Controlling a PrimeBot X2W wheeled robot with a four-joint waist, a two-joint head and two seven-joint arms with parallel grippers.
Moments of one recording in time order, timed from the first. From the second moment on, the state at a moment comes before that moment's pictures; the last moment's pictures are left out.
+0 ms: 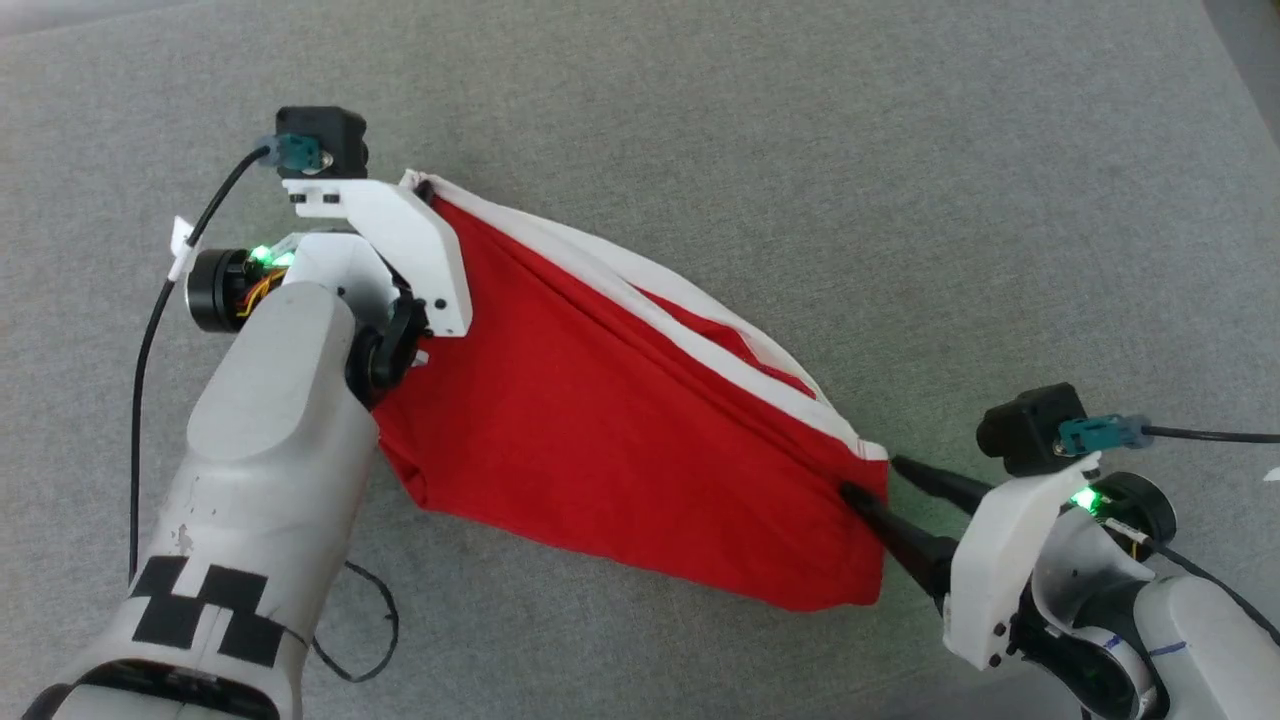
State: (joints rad) left arm -0.88 0.21 -0.36 0.79 -0.47 0.08 0.23; right arm -0.18 -0.32 0.32 -0.05 0.58 0.13 0.55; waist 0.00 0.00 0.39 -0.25
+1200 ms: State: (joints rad) left arm -0.19 0.27 -0.20 0.09 -0.38 0.17 -0.26; right arm 0.06 -0.09 0.03 -0.05 0.15 0.13 0.76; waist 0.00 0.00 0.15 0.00
